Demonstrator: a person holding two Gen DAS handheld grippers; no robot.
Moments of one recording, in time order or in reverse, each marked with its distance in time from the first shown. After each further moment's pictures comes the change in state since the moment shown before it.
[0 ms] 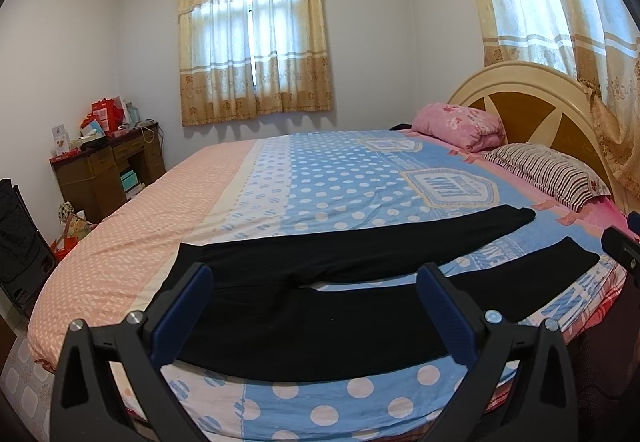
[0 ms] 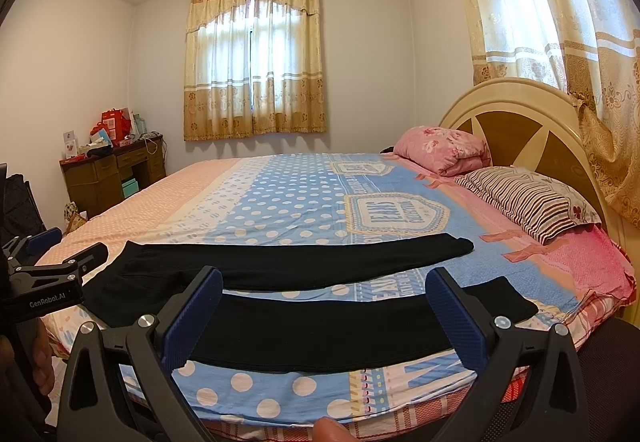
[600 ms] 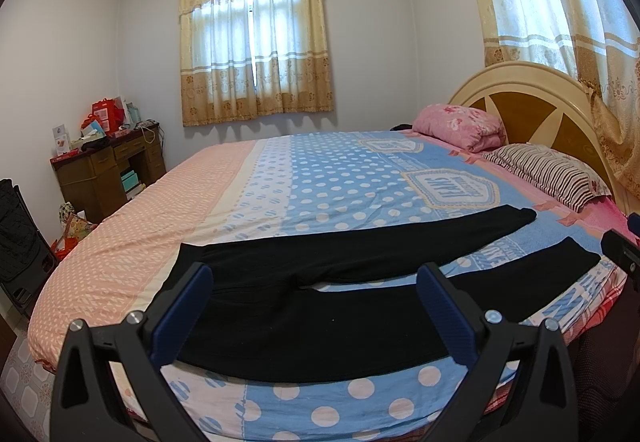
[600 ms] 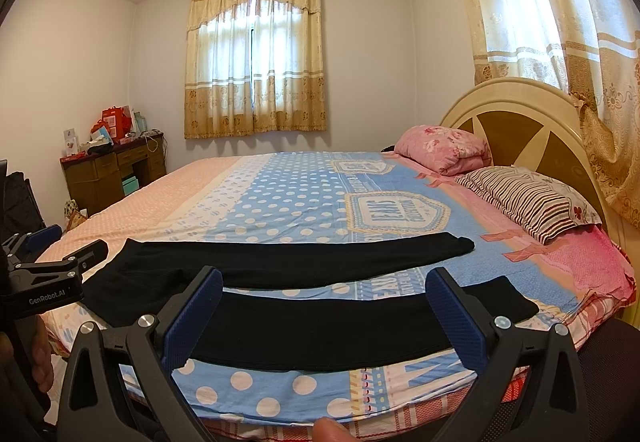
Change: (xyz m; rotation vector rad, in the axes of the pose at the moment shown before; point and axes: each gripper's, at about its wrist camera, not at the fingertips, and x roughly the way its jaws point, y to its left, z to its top) left arm 0.000 0.000 0.000 0.000 0.001 0.001; right arm 0.002 0.002 0.000 -0.004 0.004 -0.002
